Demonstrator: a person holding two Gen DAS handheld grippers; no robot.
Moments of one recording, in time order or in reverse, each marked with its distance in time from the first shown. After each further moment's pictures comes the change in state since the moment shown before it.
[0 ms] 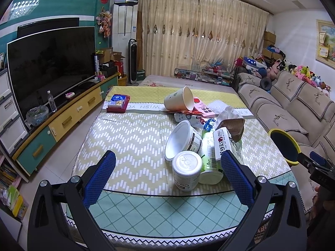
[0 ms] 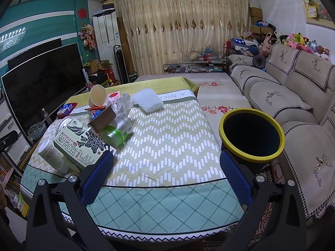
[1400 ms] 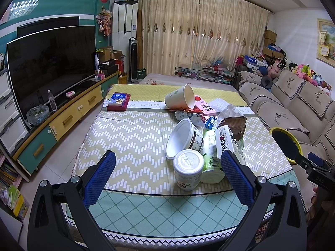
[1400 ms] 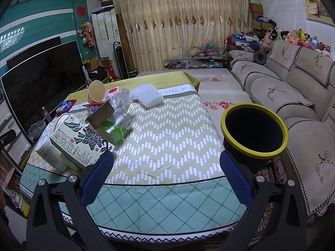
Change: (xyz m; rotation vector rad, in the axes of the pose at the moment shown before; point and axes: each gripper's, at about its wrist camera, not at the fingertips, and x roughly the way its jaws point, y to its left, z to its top) left arm 0.004 0.002 0.000 0.000 0.009 0.005; right arm 0.011 -0.001 -0.005 0.005 0.024 0.002
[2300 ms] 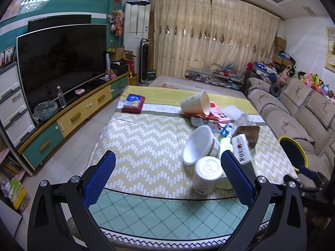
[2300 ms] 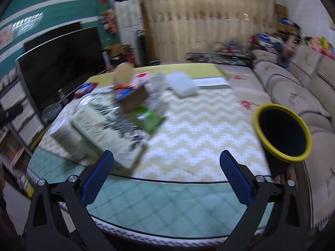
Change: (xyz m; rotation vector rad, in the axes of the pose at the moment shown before) left arm 0.001 0.028 0.005 -0.061 -0.019 0.062; right arm 0.030 0.069 -0.010 -0.145 0.078 0.161
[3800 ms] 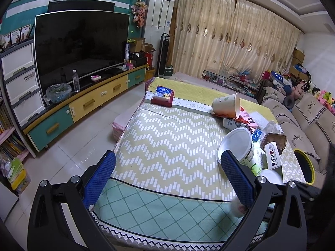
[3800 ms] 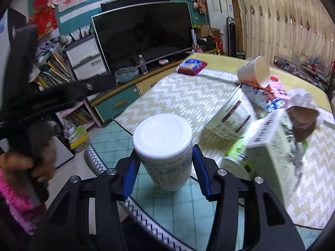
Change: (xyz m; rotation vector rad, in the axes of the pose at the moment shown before) left arm 0.022 0.064 -0.010 -0.119 0.027 0.067; right arm 0.031 0.146 0.022 -0.270 0.095 0.438
